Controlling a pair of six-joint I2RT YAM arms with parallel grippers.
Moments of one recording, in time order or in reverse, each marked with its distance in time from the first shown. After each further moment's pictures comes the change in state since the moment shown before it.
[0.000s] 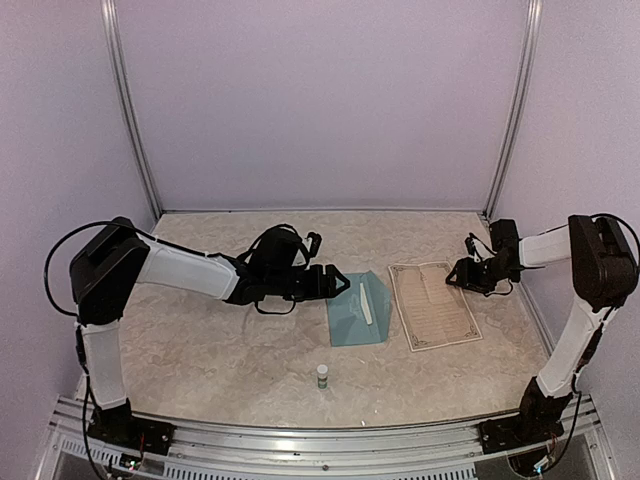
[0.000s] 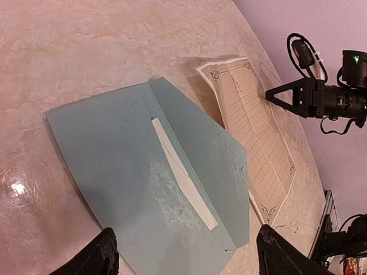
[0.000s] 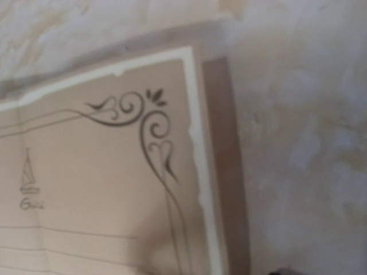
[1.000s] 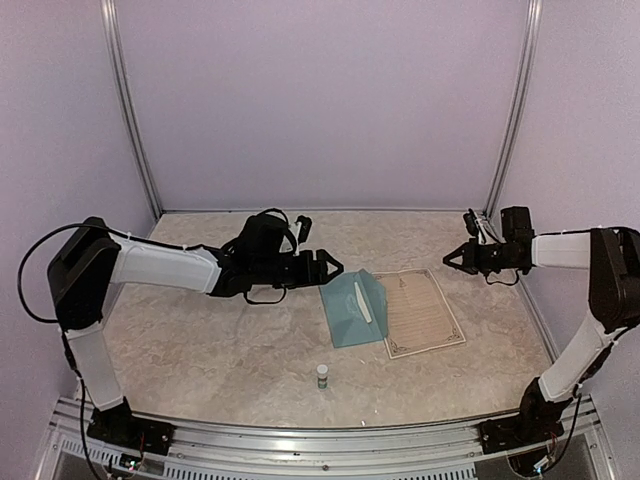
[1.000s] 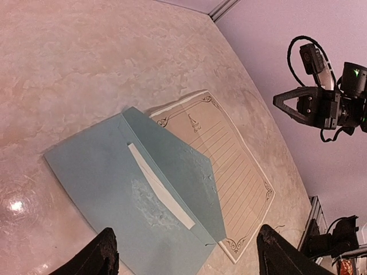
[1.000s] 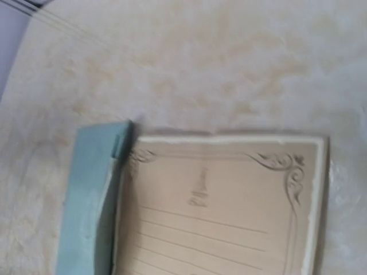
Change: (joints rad) left arm 0.018 -0.118 -0.040 -0.013 -0.002 0.020; right arm -0.003 -0.151 -0.035 0.070 -0.381 0.029
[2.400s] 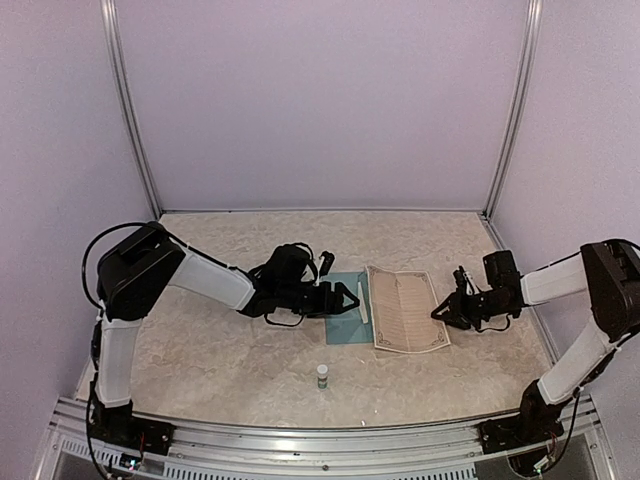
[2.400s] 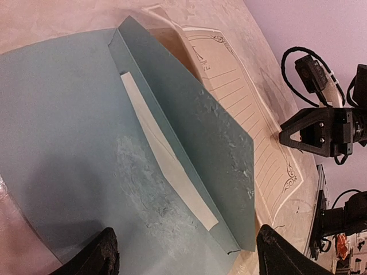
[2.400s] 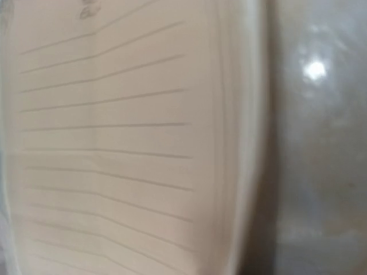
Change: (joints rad) left arm -0.018 0.285 0.066 0.140 0.170 -0.028; right arm 0.135 -0.069 -0.331 0.076 0.124 0.242
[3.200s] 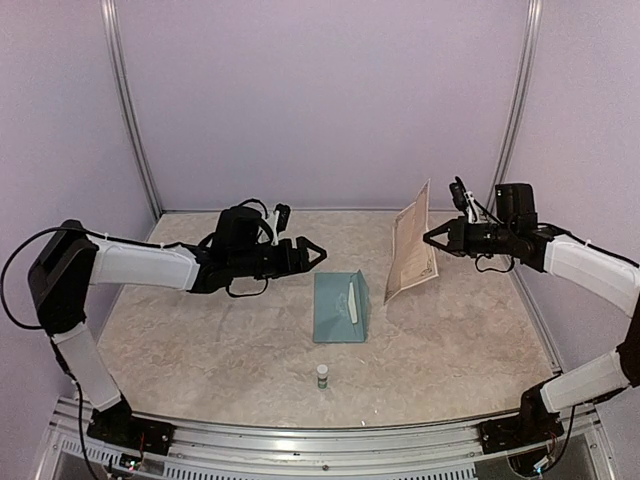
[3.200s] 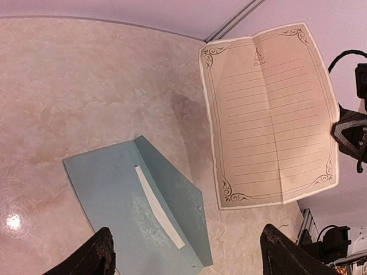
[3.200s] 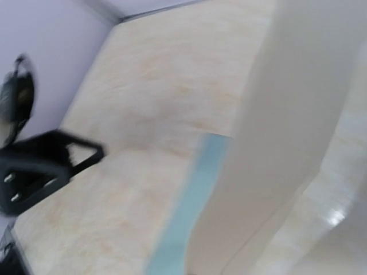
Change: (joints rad) left arm 0.101 -0.385 -0.156 -0.067 -0.126 0.034; right arm 0.125 -0.276 0.319 -0.103 -0.014 -0.051
